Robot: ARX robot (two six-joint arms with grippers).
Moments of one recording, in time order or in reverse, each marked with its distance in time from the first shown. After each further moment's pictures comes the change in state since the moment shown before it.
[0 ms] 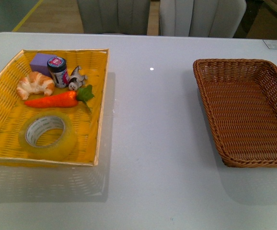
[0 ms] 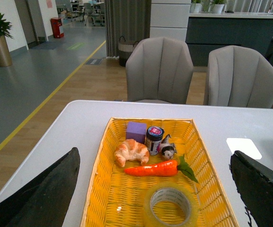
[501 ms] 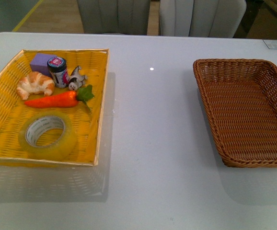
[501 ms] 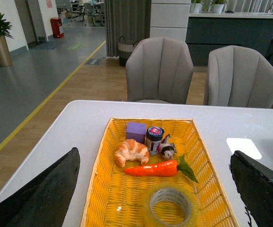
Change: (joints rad) left arm 0.000 0.000 0.000 0.000 0.000 0.000; right arm 0.000 0.000 0.000 0.000 0.000 0.000
